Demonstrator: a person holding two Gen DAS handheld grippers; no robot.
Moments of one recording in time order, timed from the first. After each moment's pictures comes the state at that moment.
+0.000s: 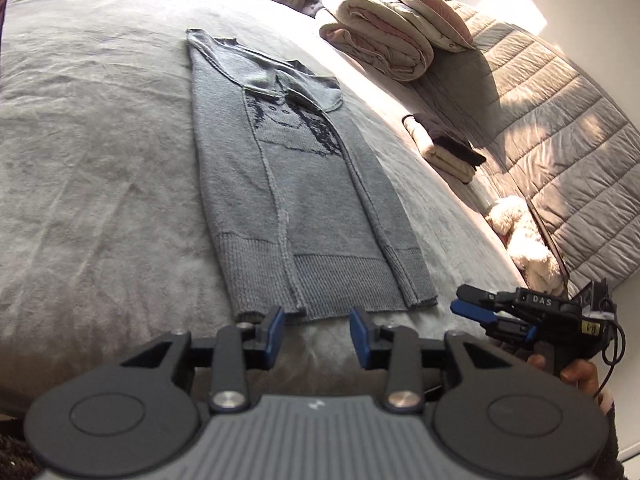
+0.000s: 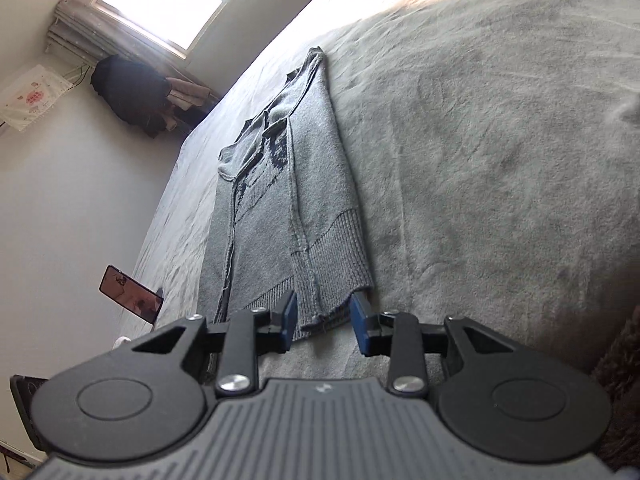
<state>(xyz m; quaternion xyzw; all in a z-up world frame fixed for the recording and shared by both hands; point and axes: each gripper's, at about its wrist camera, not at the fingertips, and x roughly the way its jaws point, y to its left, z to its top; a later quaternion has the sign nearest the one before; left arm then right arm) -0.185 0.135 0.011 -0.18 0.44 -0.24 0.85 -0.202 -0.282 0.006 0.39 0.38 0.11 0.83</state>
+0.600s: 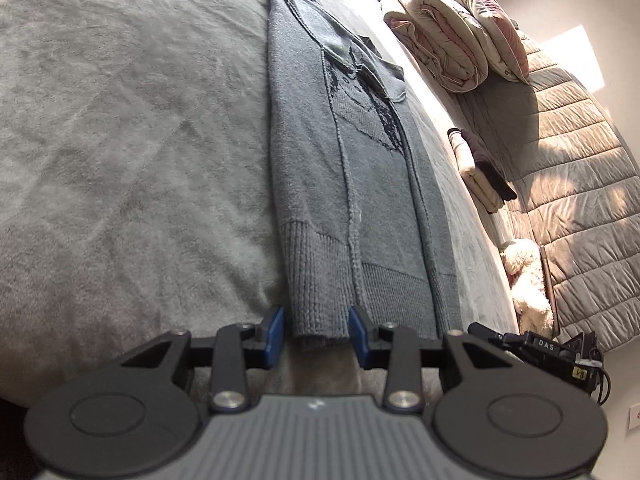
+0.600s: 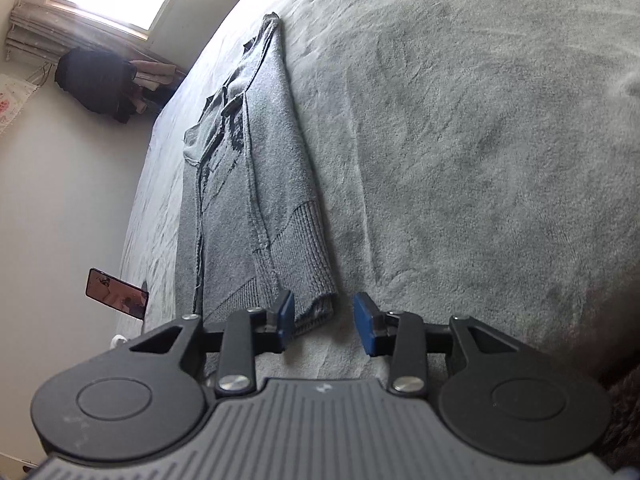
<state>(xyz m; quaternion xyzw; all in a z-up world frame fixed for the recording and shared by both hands) -0.142 0.151 -0.040 -0.27 0.50 -0.23 0.79 -0.168 -0.290 -0.004 0.40 0.46 0.10 0.79</state>
